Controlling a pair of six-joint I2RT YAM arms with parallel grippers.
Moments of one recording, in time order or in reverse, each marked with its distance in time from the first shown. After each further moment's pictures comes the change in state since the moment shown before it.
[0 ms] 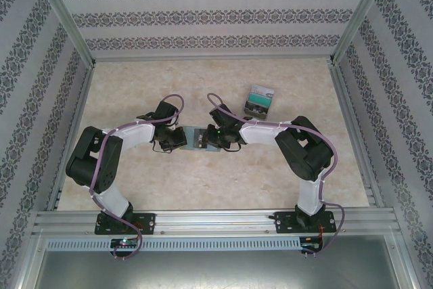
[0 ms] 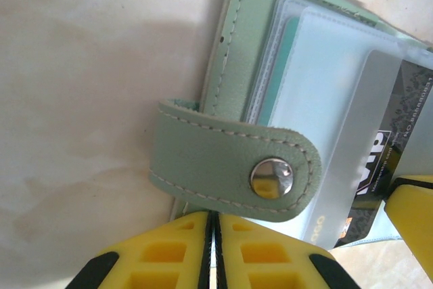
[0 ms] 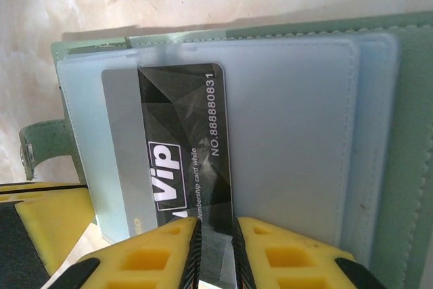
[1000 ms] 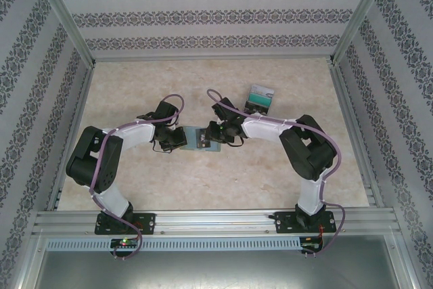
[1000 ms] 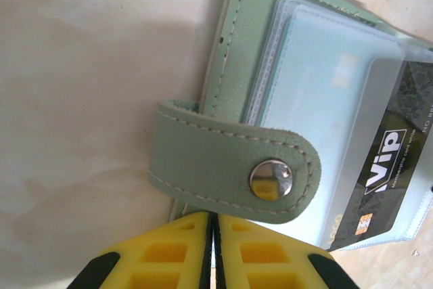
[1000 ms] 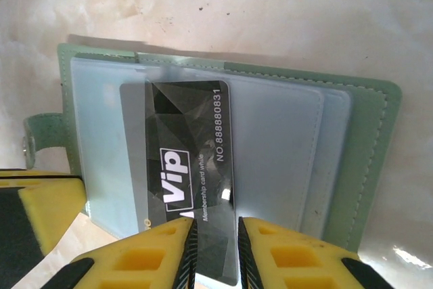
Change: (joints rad) left arm 0.000 0.003 0.003 -0.002 0.000 0.000; right arm -0.037 -0.002 0.073 -0.138 -0.001 -0.173
